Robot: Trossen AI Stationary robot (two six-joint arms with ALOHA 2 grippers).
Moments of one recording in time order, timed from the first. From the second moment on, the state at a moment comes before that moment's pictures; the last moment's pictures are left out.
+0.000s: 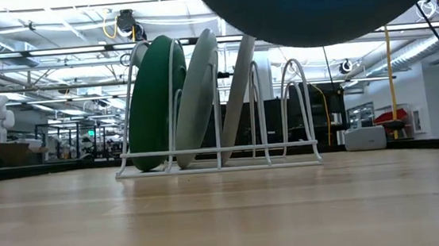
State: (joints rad) left arm -0.62 1.86 1.84 -0.57 -0.41 0.08; right arm 0.73 1.75 2.20 -1.55 0.07 0.21
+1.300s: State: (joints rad) left arm -0.46 1.80 1.86 -0.18 -0.90 -0.36; right arm 1.04 1.56 2.20 -1.57 0.67 0.30
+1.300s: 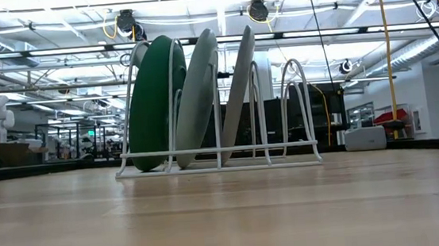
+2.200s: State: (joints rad) left arm -0.29 1.96 1.86 -0.05 -1.18 -0.39; right arm 1.04 1.56 2.20 -1.57 0.69 0.20
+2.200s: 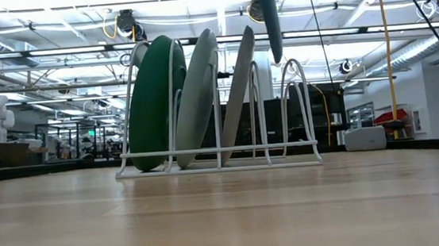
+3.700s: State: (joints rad) left arm -0.26 2.14 1.86 0.01 -1.23 -0.44; right arm 1.04 1.56 2.20 -1.57 0.68 0.22
